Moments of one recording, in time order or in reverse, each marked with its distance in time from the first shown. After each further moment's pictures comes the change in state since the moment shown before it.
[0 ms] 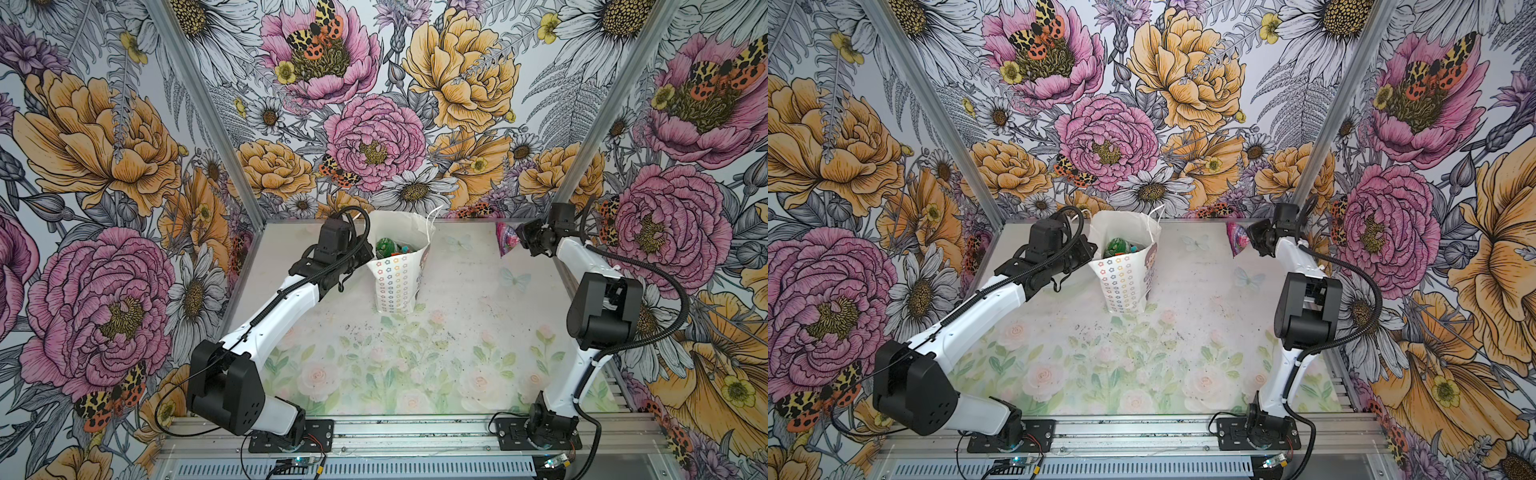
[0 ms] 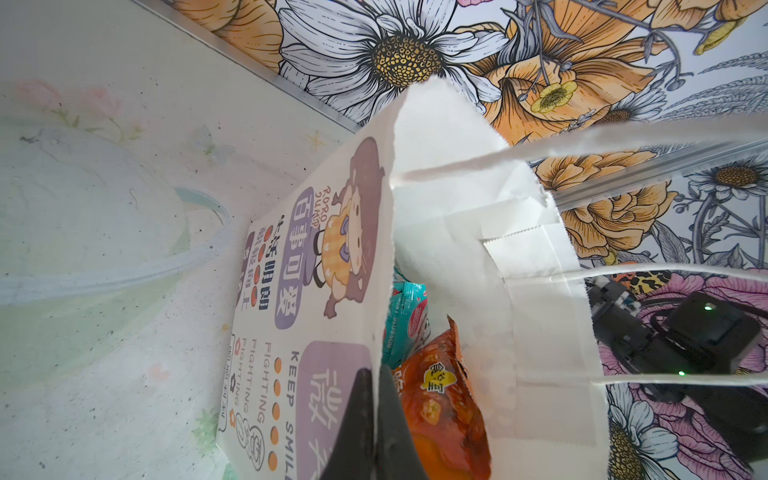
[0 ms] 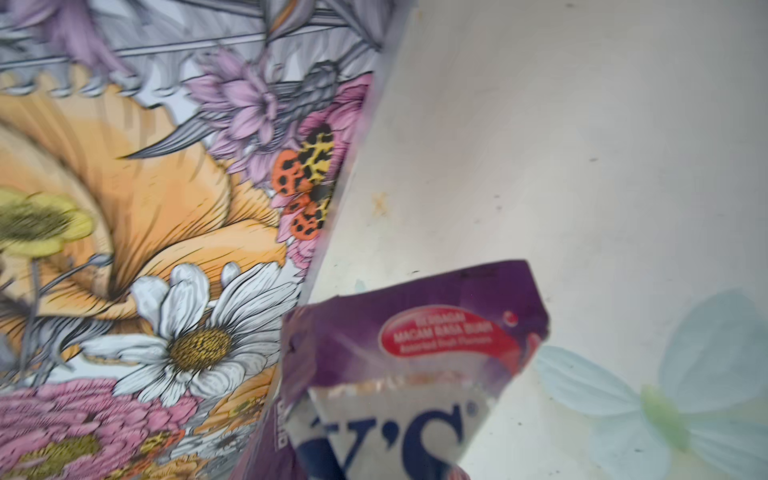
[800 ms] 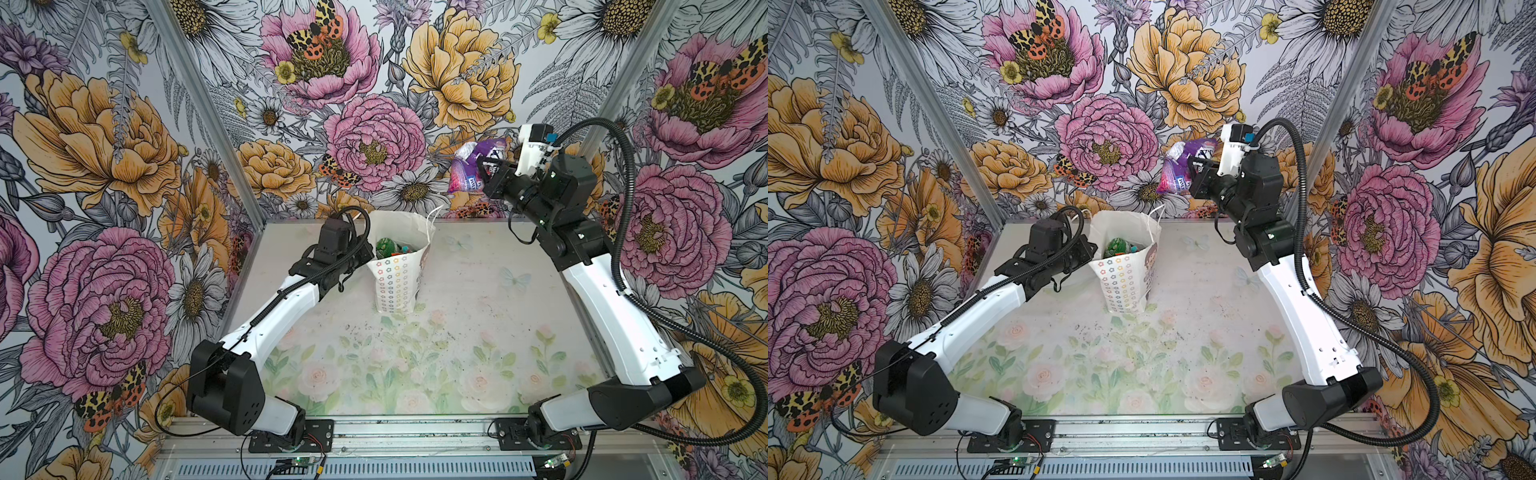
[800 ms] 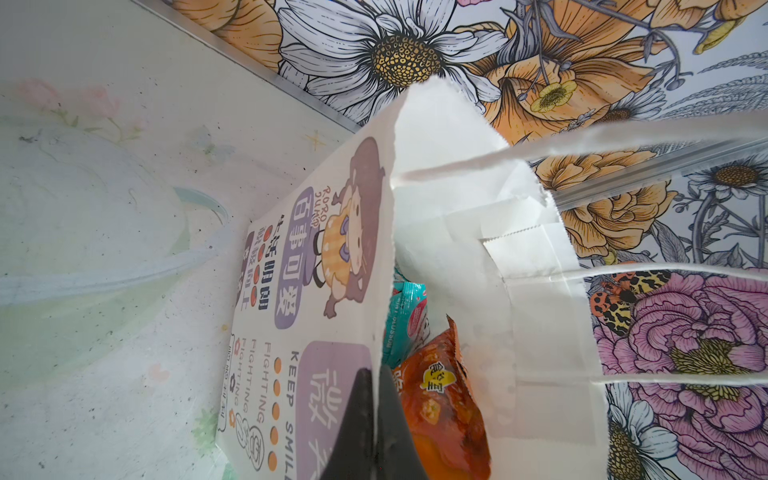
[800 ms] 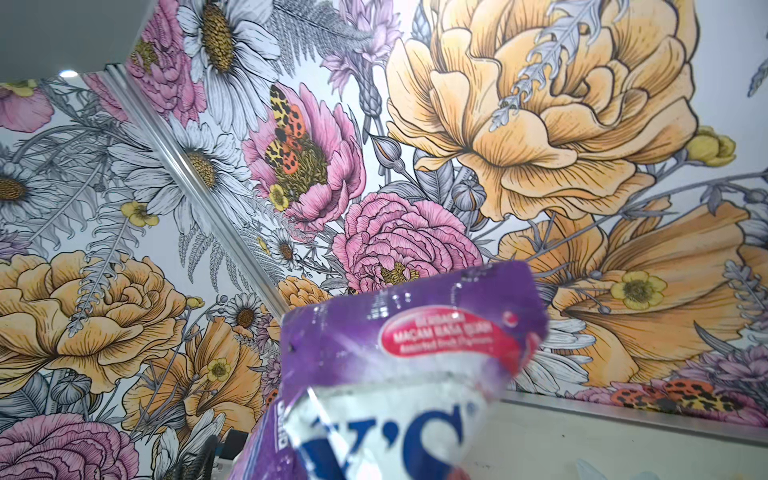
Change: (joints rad) left arm -0.003 0.000 0.000 0.000 0.000 0.000; right arm 0.536 -0.481 0.209 0.066 0.163 -0.571
